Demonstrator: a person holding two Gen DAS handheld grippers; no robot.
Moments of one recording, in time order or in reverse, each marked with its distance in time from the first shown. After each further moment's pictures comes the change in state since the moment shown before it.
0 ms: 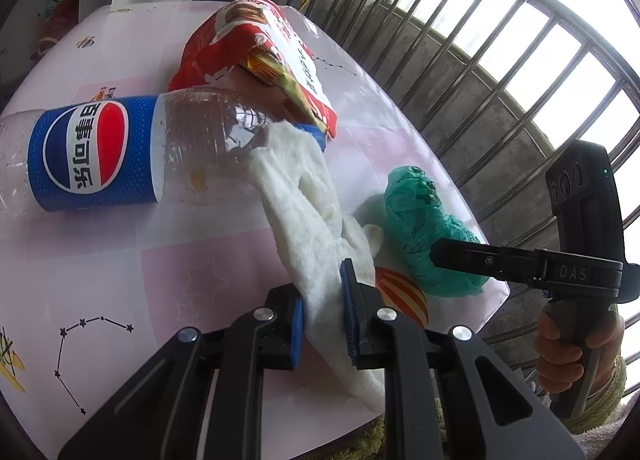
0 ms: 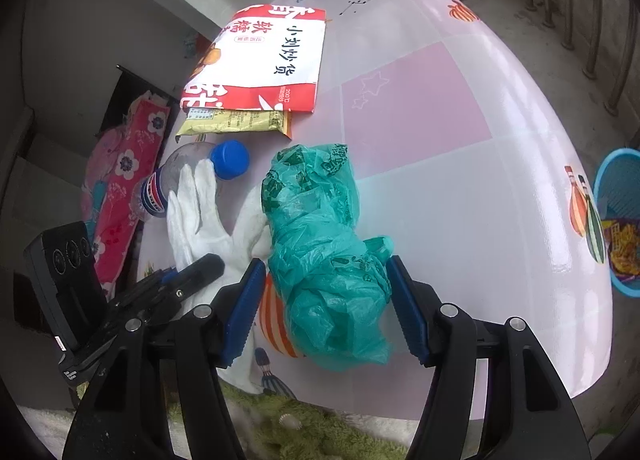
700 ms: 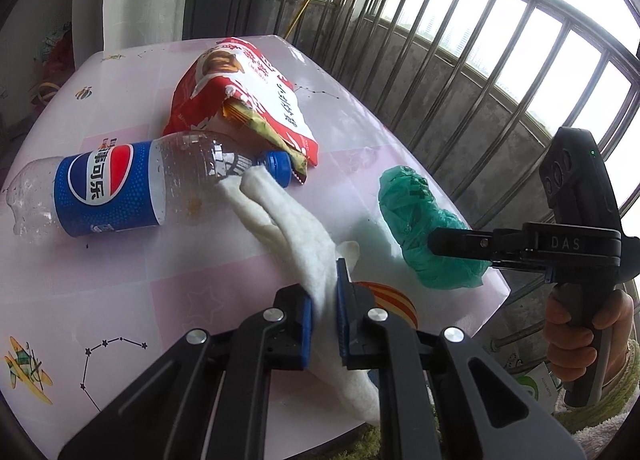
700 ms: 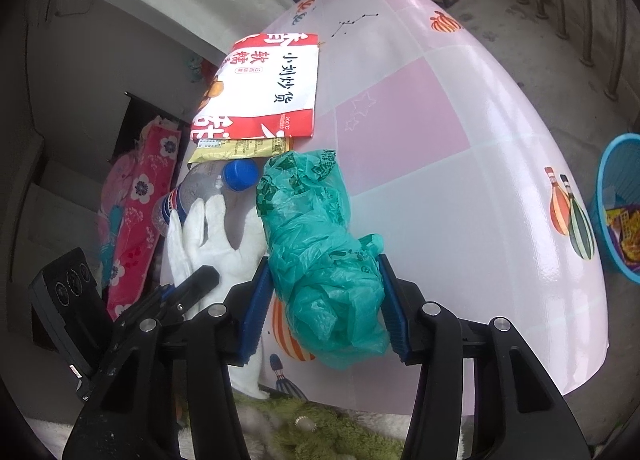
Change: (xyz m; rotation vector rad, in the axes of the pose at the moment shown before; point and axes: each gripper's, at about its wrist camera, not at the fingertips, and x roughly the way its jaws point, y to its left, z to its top) left arm -0.018 -0.025 -0.001 0.103 -0.080 0.054; right arm -0.028 -0.014 -0.002 0.065 -0.057 0.079
